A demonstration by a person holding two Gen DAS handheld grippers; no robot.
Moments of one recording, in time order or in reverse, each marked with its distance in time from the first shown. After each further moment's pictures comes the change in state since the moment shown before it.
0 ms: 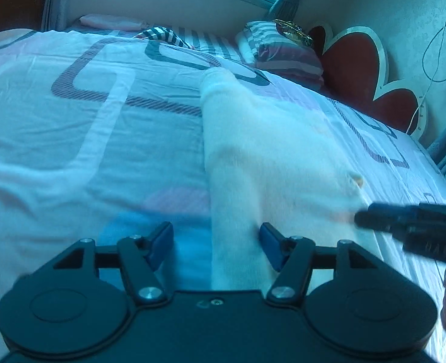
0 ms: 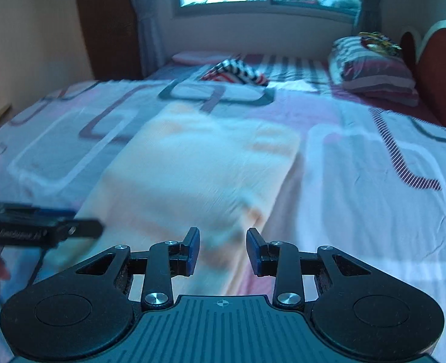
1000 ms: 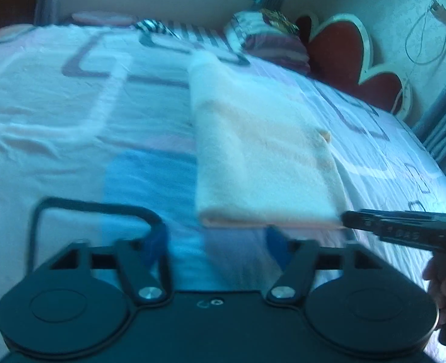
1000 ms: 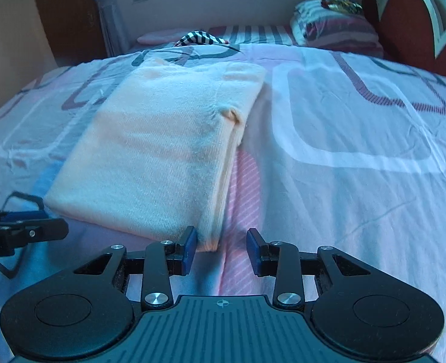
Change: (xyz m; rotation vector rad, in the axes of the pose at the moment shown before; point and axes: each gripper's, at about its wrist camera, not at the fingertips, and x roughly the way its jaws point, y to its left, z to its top) left arm -0.050 -0.004 -0.039 0.039 -0.001 -0.009; right arm -0.034 -0.006 -0.047 0.218 0.017 -0.092
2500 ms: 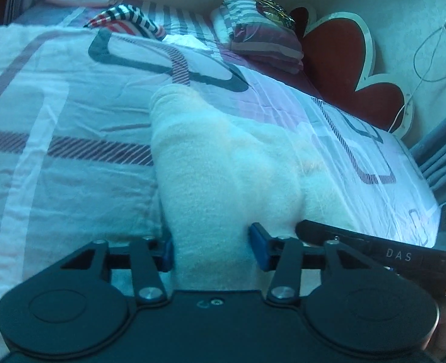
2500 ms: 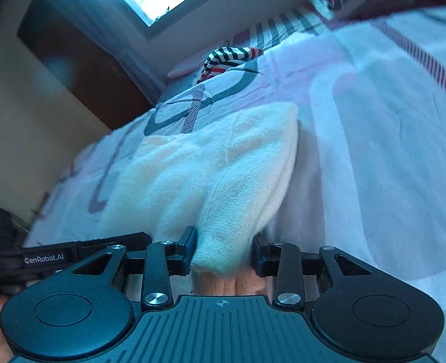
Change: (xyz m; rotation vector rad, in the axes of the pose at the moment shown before) left arm 0.132 0.000 0.130 -0.027 0.113 -0.120; right arm 0.098 -0.042 0.100 0.204 0.012 0.311
